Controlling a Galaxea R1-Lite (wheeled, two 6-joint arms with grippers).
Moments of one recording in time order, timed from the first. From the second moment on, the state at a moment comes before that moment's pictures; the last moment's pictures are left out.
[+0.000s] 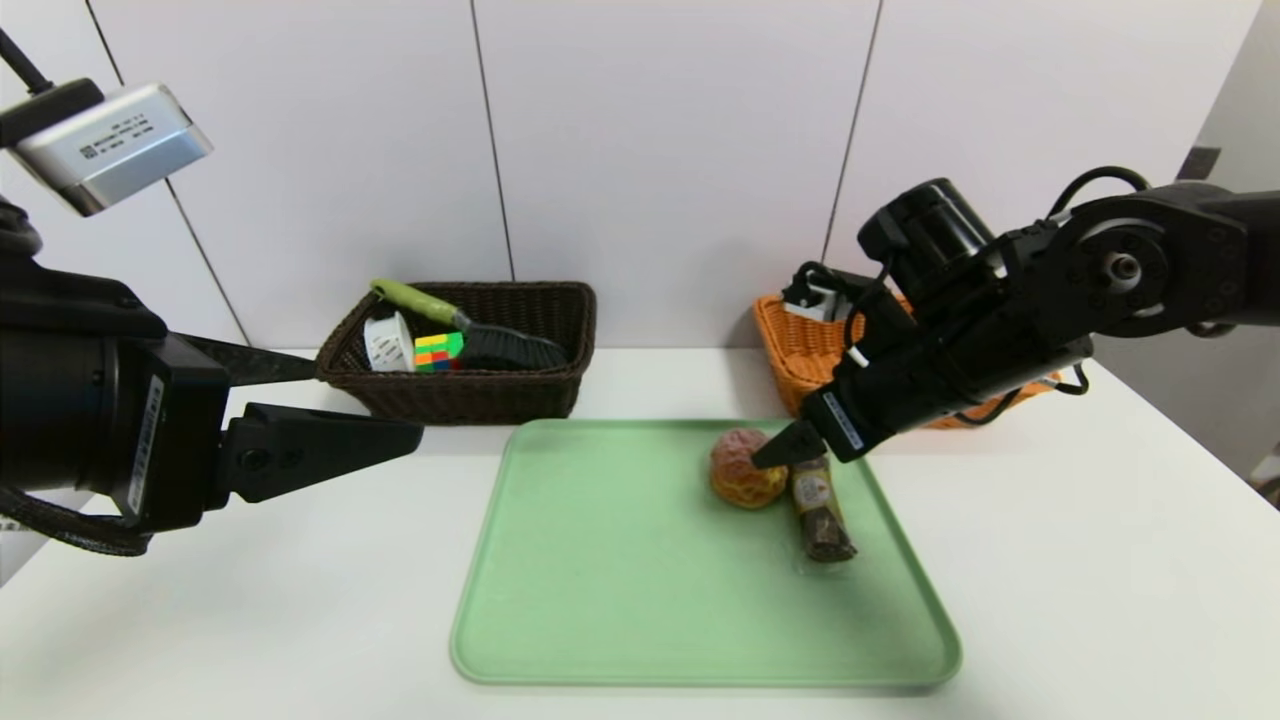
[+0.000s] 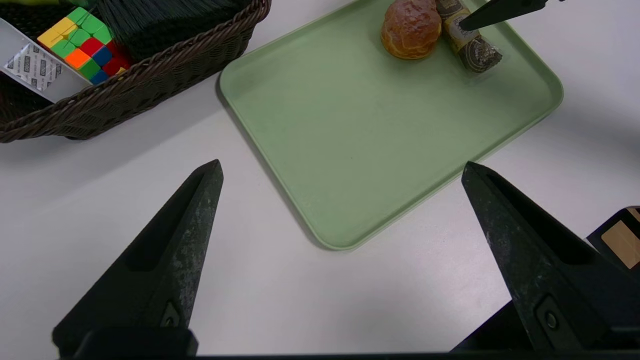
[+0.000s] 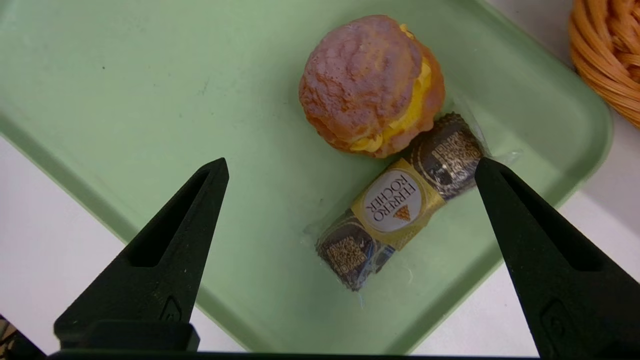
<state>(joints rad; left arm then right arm) -0.59 1.21 -1.24 0.51 -0.02 -0.05 0.46 1.88 -1.53 0.57 0.21 -0.14</state>
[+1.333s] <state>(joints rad) -0.59 1.20 -1.23 0.50 -0.02 -0.05 0.55 2.05 -1.53 0.46 0.02 -0.26</state>
